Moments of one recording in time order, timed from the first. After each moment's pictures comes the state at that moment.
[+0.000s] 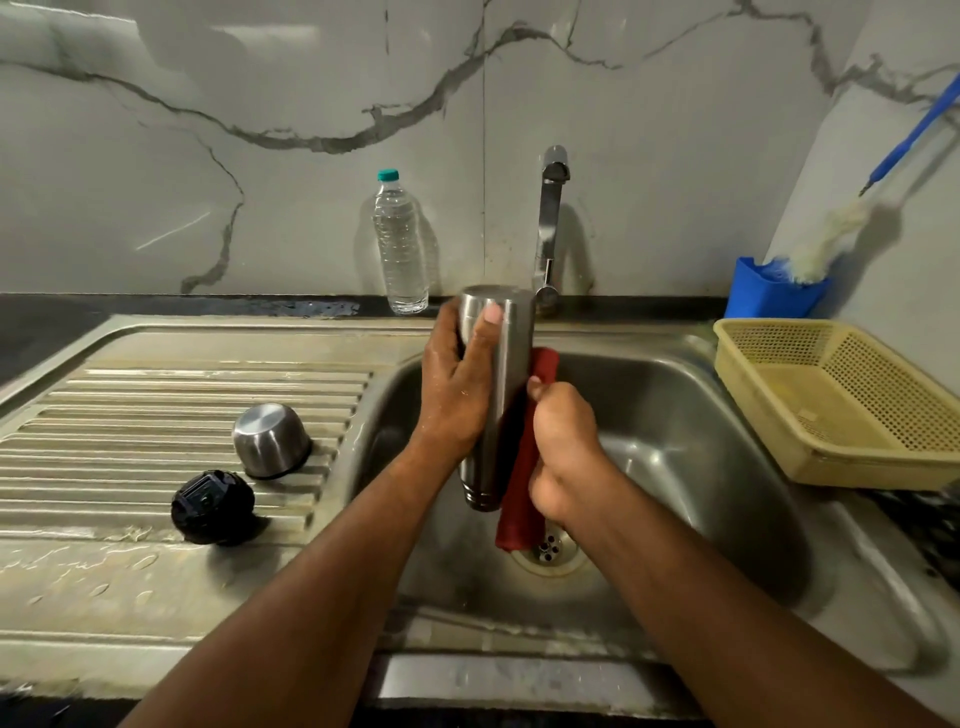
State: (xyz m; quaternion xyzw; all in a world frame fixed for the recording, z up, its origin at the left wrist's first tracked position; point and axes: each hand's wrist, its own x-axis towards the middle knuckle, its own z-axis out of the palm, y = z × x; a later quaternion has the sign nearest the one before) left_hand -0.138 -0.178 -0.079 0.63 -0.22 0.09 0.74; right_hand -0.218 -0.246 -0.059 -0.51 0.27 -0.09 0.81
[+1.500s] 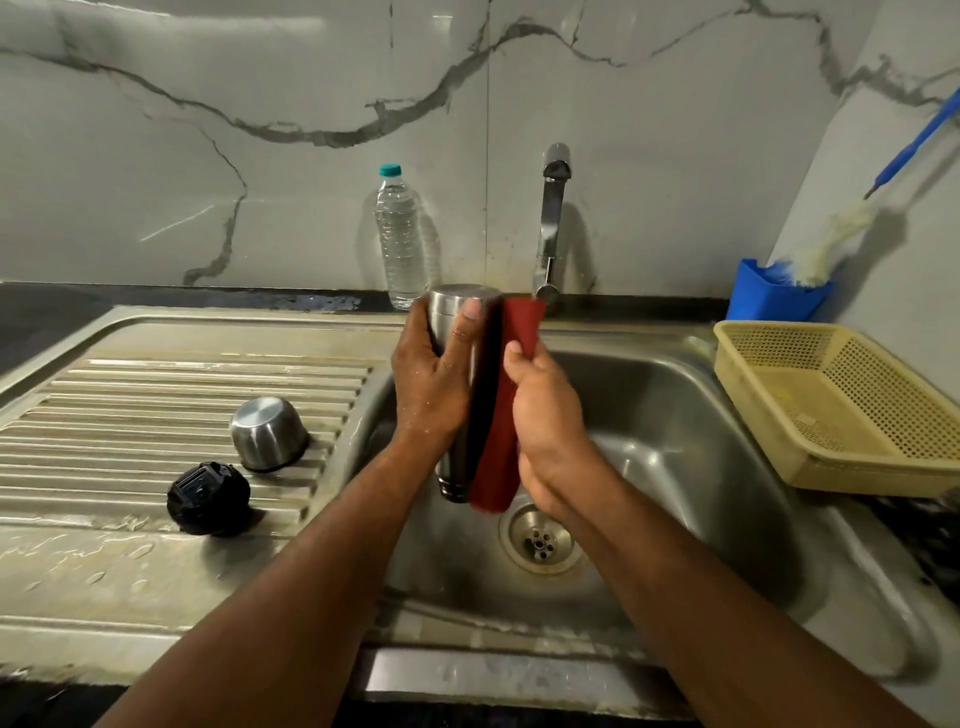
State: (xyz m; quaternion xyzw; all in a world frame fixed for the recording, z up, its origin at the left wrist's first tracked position) left_hand -0.125 -0.168 -0.088 0.67 -0.19 0.21 0.69; right_hand -0.214 -0.243 -0.057 -0.61 0.12 -0.12 0.78
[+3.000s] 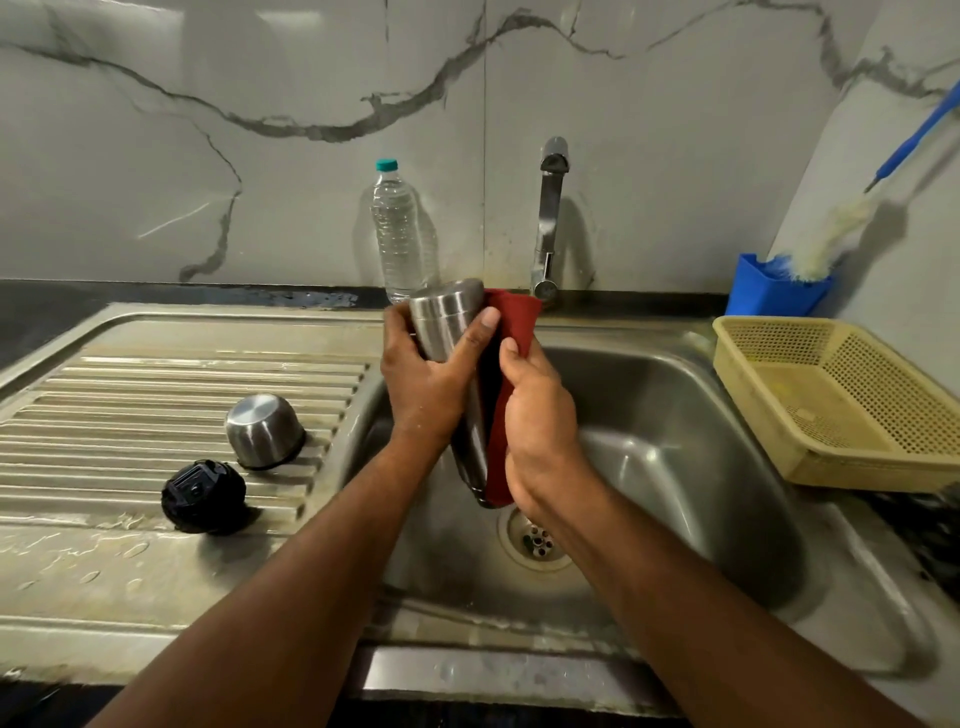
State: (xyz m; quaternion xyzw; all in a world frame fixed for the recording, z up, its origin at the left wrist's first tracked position) left_hand -0.129 -0.168 -0.093 0.67 -0.13 0.21 0.70; right_hand -0.218 -0.235 -0.053 -0.54 0.10 -0.15 0.82
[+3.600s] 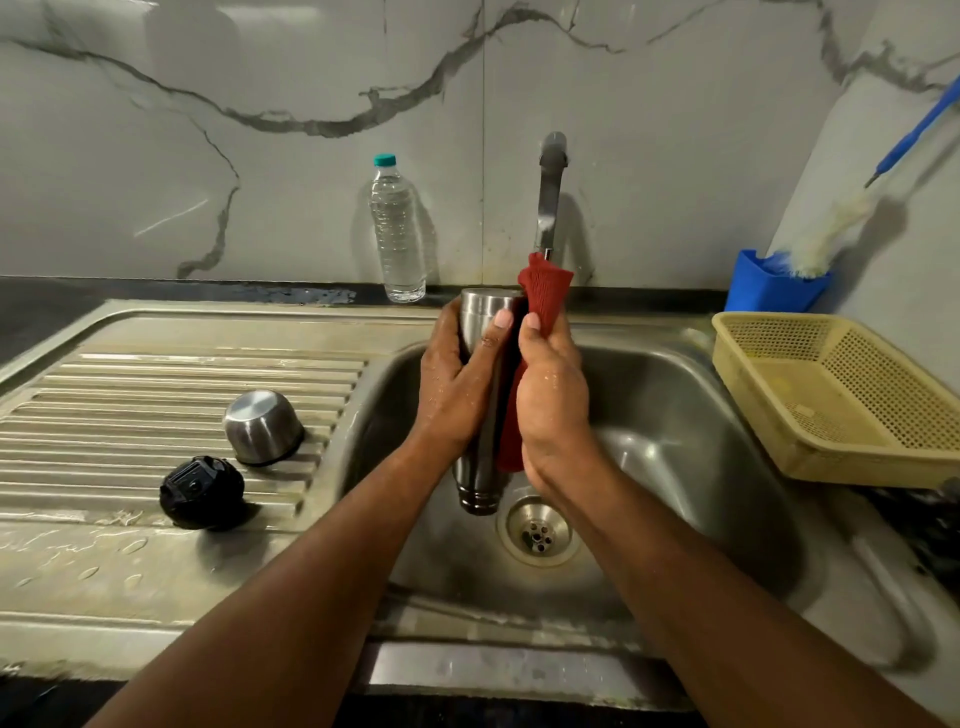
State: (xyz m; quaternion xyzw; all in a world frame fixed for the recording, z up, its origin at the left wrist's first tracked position) left_hand -0.133 -0.181 -0.098 0.66 -0.24 0.10 0.71; right_hand -0.211 -0.247 -0.053 -0.59 0.09 -0.24 0.76
